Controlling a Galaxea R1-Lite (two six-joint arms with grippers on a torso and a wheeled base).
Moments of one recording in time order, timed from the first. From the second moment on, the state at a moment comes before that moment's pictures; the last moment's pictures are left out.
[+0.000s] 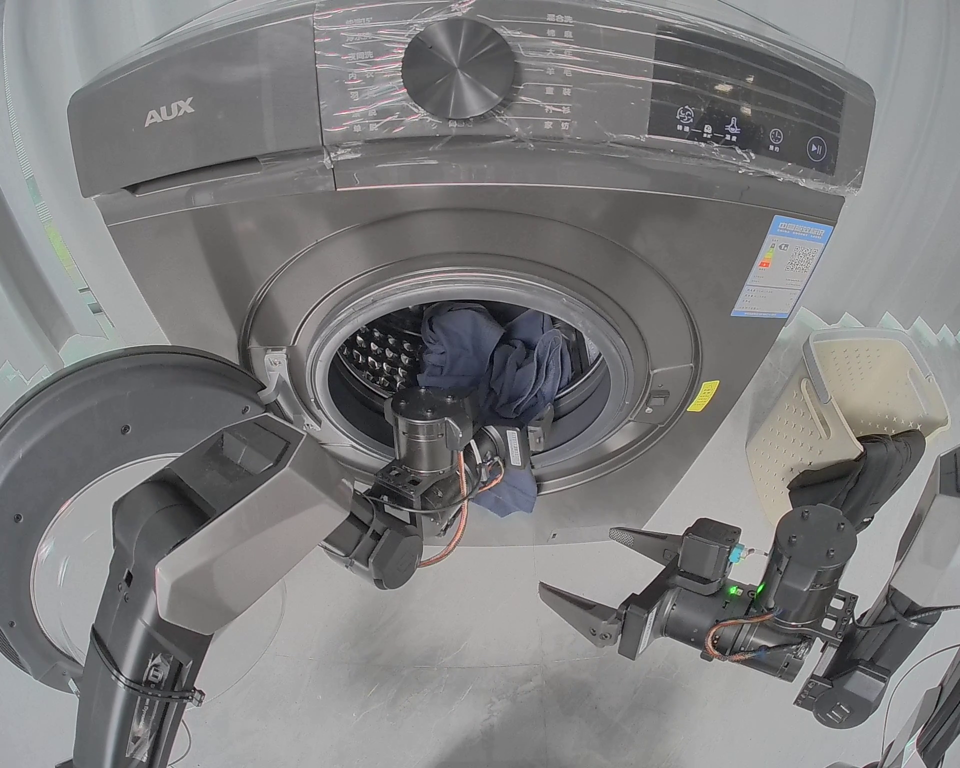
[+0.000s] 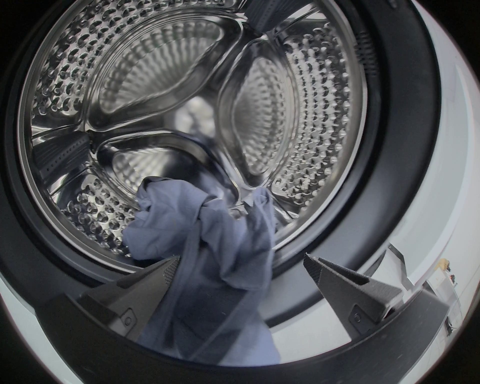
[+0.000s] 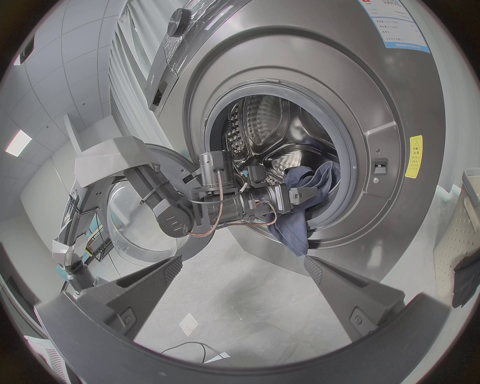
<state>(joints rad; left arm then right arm) -0.58 2.49 -1.43 -1.05 0.11 -0.18 0.73 1.93 -0.28 -1.51 0.06 0.14</state>
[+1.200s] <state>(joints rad) -0.55 2.49 -1.33 -1.03 0.12 -0.02 0.74 1.93 -0.28 -1.51 0.06 0.14</state>
